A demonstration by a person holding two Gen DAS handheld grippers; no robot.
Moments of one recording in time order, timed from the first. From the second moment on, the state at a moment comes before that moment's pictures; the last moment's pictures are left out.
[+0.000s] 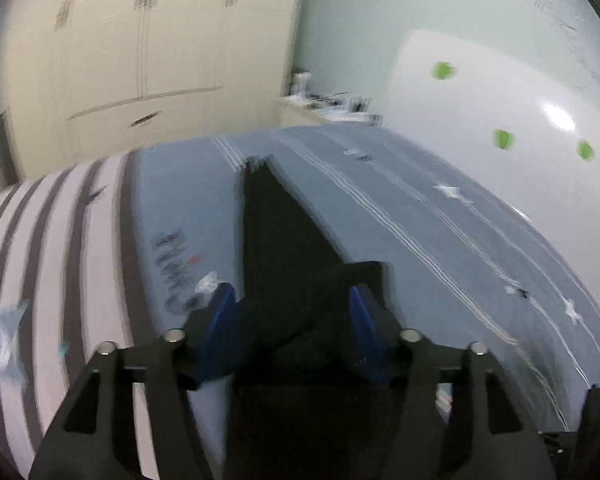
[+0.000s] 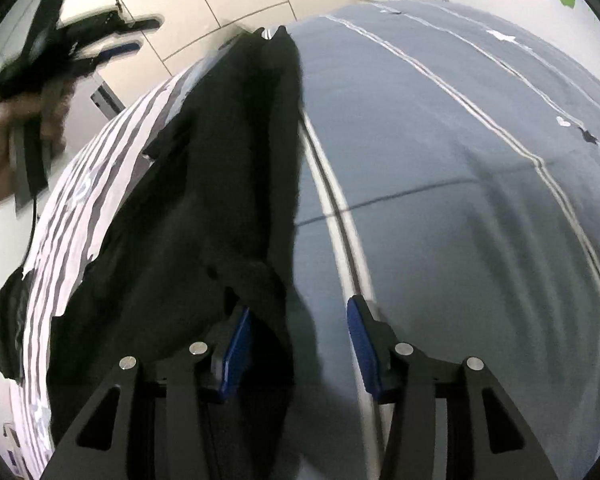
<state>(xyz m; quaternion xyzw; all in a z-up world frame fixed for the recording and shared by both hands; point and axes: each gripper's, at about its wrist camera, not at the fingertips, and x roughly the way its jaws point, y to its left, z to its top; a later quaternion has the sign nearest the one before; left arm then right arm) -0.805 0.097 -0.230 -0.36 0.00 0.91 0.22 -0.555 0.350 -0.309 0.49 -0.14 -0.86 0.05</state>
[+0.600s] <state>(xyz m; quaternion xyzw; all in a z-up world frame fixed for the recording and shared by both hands) -0.609 -0.031 -0.305 -0.46 -0.06 0.88 0.09 -0.624 0.331 -0.326 0.48 -0.06 -0.87 0.05</state>
